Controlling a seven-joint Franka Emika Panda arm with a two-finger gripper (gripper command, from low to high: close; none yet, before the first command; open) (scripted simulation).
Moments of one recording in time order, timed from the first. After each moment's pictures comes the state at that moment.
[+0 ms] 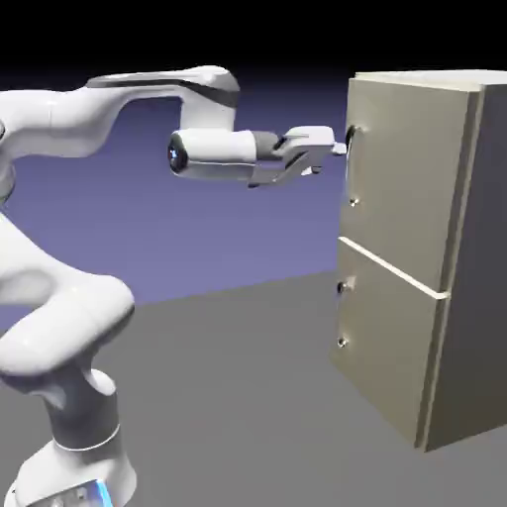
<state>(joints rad) -0.81 -0.92 0.93 -2.39 2.47 2.95 1.70</state>
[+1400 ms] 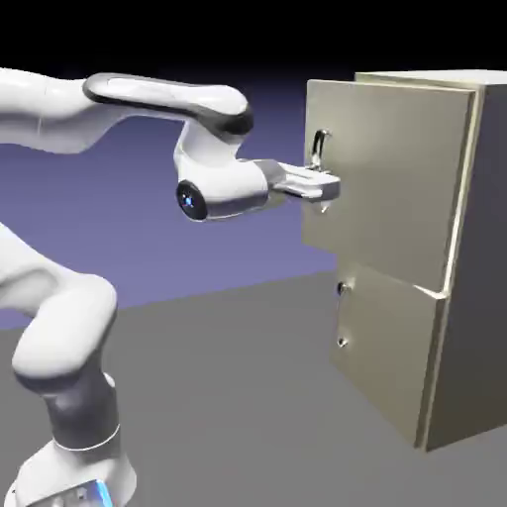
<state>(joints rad) -0.32 -0.79 0.44 -2.63 2.44 2.60 1.74</state>
